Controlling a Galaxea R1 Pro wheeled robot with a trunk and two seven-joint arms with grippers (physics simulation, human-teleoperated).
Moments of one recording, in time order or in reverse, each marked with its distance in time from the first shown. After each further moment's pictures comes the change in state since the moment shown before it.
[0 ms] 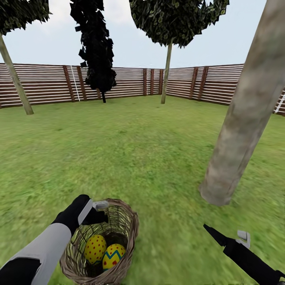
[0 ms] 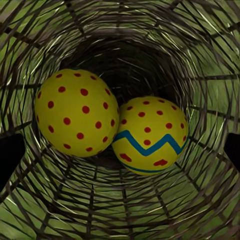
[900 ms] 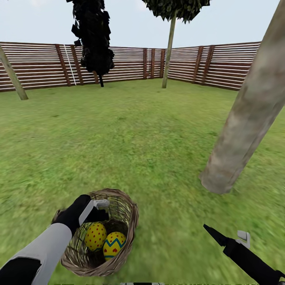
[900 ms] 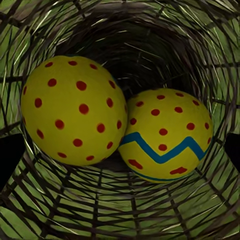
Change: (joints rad) left arm -0.001 0.000 -0.038 0.001 0.000 -0.063 0.000; right arm 0.000 0.000 0.000 0.000 0.003 0.002 -0.004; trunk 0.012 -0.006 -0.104
